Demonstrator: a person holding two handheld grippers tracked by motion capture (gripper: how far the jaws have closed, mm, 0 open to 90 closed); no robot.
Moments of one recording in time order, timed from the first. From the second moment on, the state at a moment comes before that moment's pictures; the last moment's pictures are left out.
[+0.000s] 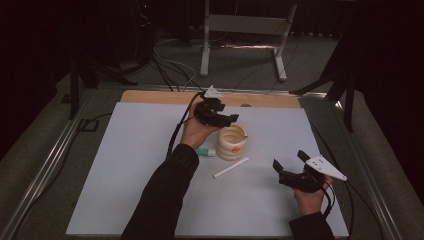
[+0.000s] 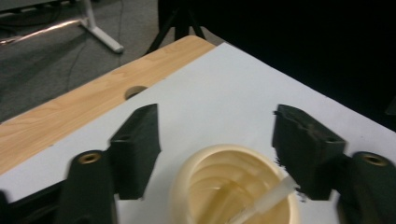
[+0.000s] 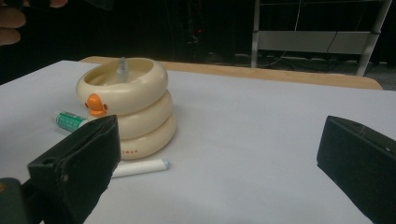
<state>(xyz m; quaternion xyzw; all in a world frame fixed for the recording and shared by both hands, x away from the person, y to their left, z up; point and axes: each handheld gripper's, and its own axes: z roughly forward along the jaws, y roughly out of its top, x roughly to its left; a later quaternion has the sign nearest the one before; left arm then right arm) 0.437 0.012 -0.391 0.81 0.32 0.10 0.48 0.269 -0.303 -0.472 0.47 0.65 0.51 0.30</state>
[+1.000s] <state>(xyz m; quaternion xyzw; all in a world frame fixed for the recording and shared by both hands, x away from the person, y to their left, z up) 0.426 0.055 -0.377 0.83 0.31 0.14 0.44 0.268 -0.304 -0.472 0.48 0.65 0.51 0.29</state>
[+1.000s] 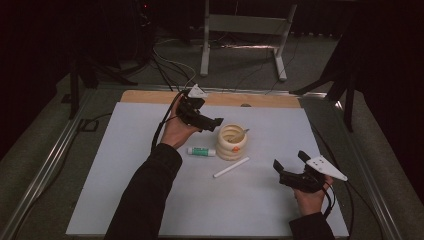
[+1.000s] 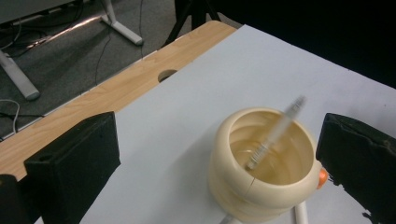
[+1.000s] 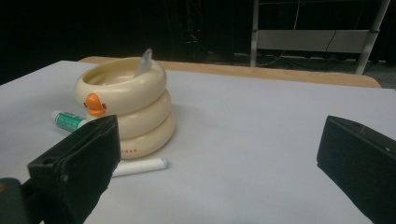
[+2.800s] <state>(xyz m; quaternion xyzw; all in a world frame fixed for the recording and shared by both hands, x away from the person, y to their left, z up) 0.431 0.052 -0.450 0.89 0.29 0.10 0.33 0.269 -0.306 -0.472 0.48 0.65 0.51 0.30</state>
